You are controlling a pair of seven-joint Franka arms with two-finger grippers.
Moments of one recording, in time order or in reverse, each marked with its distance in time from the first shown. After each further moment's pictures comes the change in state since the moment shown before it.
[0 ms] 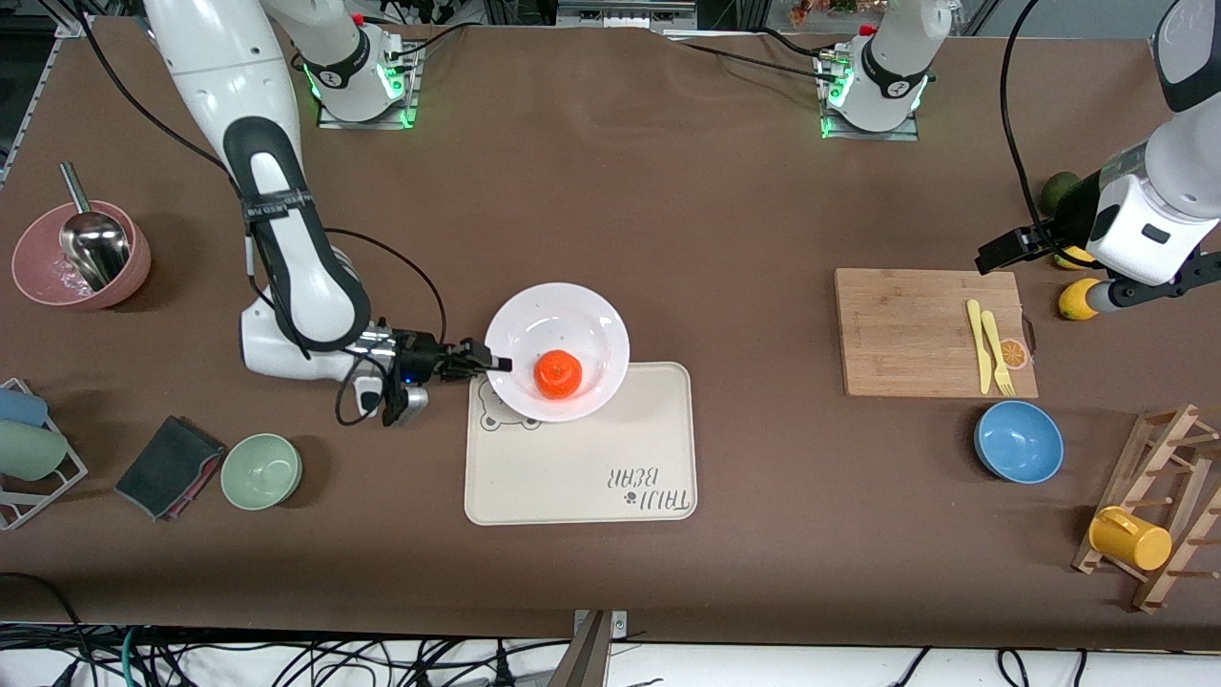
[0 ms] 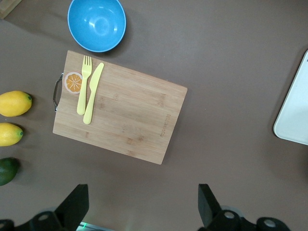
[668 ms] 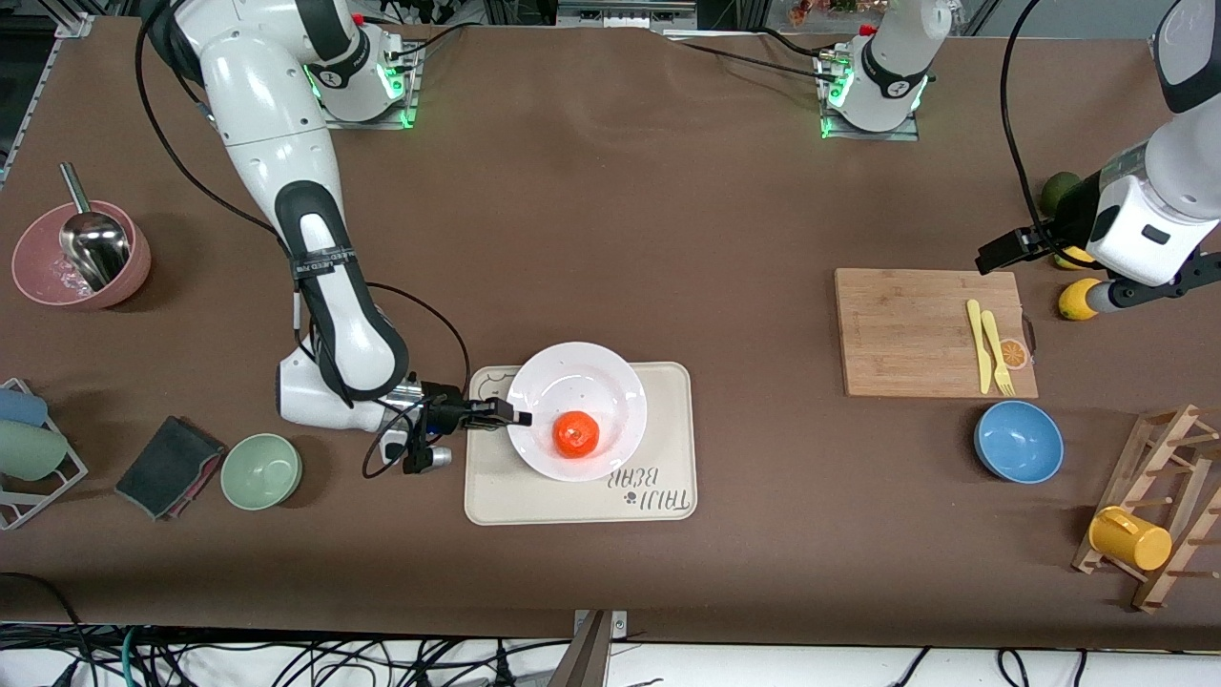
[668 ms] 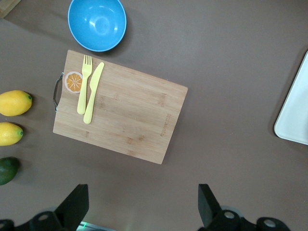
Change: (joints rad) left arm 0.001 0.001 0.000 0.000 0.000 -0.001 0.000; right arm 0.011 0.235 0.007 0.302 0.001 0.081 0.146
